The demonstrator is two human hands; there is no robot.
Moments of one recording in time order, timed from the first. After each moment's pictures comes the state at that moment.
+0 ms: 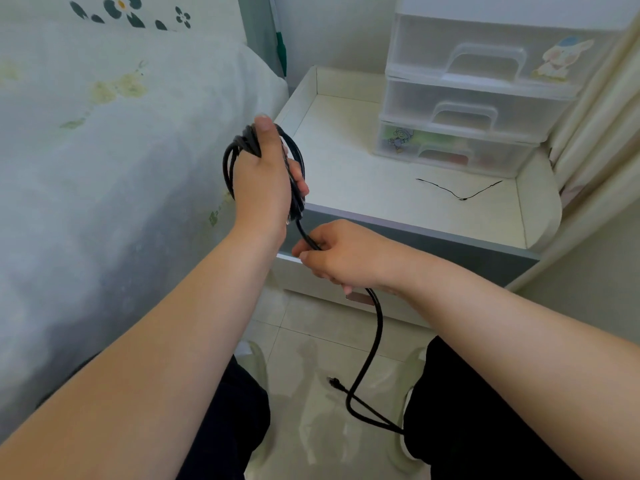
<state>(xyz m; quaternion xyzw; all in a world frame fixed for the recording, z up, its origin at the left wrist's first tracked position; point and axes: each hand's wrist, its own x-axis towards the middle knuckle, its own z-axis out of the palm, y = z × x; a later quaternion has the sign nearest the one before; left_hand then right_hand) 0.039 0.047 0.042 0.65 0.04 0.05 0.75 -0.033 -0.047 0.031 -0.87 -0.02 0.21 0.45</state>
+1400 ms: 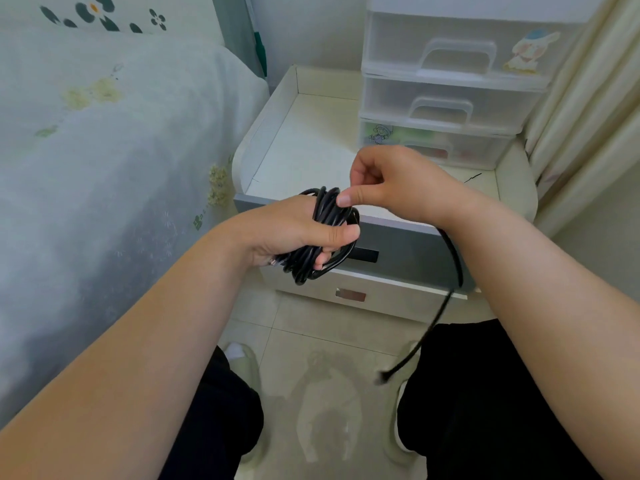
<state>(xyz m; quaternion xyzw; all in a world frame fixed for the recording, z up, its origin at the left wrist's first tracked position) 0.015 0.049 0.043 0.73 -0.28 -0.40 0.49 -0.012 -0.132 0.057 -0.93 -0.05 0.01 0.37</state>
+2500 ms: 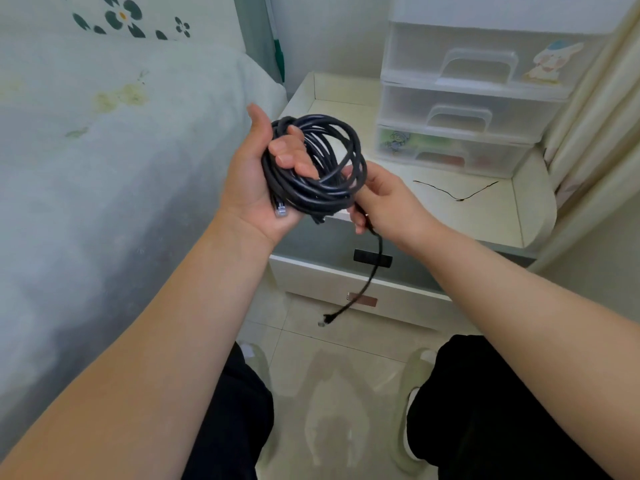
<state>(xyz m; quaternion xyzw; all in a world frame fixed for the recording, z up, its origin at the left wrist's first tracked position) 0.036 0.063 0.064 0.20 -0.03 -0.32 0.92 0.005 -0.097 0.009 -0.77 0.00 -0.02 0.64</state>
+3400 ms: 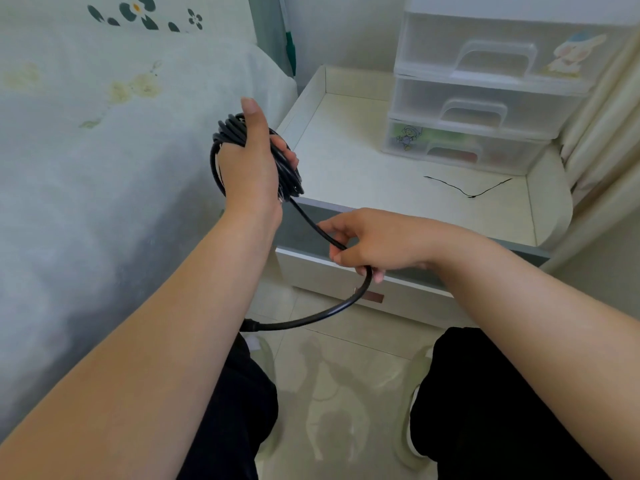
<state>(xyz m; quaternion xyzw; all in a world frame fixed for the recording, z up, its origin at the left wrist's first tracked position) 0.047 0.060 0.052 0.54 0.07 0.05 0.84 -0.025 -0.077 0.035 -0.87 -0.09 0.26 0.41</state>
